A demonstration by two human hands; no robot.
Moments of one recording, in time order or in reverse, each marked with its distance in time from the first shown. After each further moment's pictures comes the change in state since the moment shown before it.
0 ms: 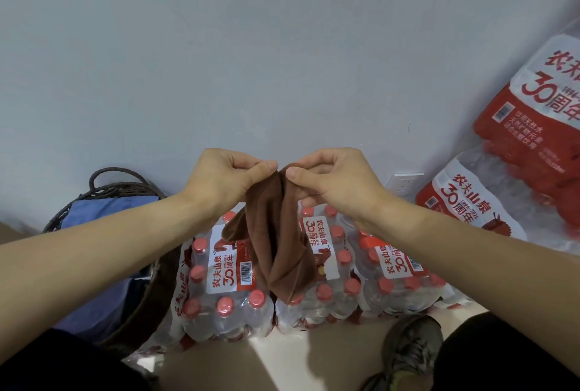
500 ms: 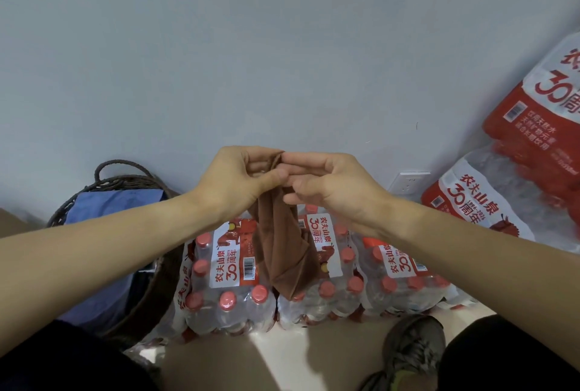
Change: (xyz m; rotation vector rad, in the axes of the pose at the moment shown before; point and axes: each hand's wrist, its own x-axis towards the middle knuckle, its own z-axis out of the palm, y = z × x) left_hand -0.006 -0.005 0.001 0.008 -0.155 0.168; right_hand -0.004 0.003 0.007 0.248 -0.245 0.055
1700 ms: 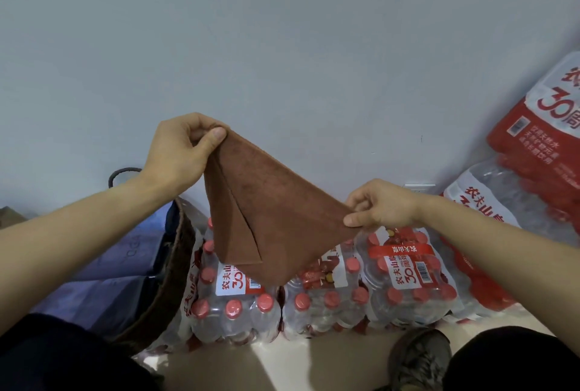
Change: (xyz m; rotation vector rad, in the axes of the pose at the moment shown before) left_hand 0.020 -0.006 -0.082 0.324 0.401 0.194; right_hand 0.012 0.009 -0.087 -0.797 -0.166 0.270
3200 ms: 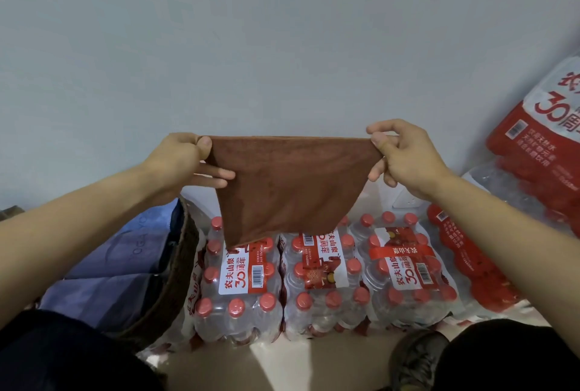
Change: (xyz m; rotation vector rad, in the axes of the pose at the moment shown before) left_hand -0.005 0.008 -0.009 -0.316 -0.187 -0.524; right_hand 0.003 -0.020 -0.032 0.371 0.665 -0.294
